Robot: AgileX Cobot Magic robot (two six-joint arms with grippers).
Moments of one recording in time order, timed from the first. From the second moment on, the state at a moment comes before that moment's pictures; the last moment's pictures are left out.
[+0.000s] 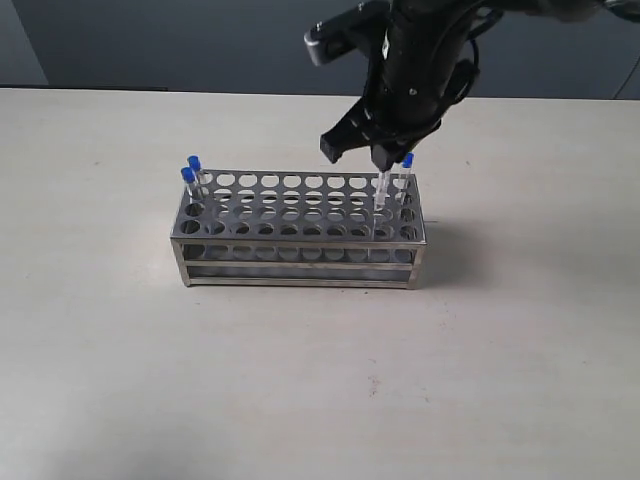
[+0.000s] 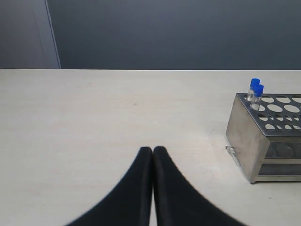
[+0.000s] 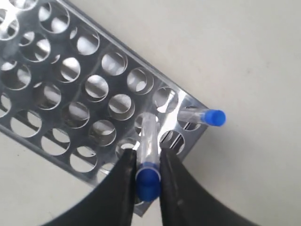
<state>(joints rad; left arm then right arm) -0.04 0.00 0.00 0.47 0.30 -0.52 0.70 1.91 -1.64 -0.10 1.10 -0.04</state>
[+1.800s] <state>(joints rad) -0.04 0.00 0.00 0.47 0.30 -0.52 0.90 2.22 -2.10 0.22 1.14 -0.37</state>
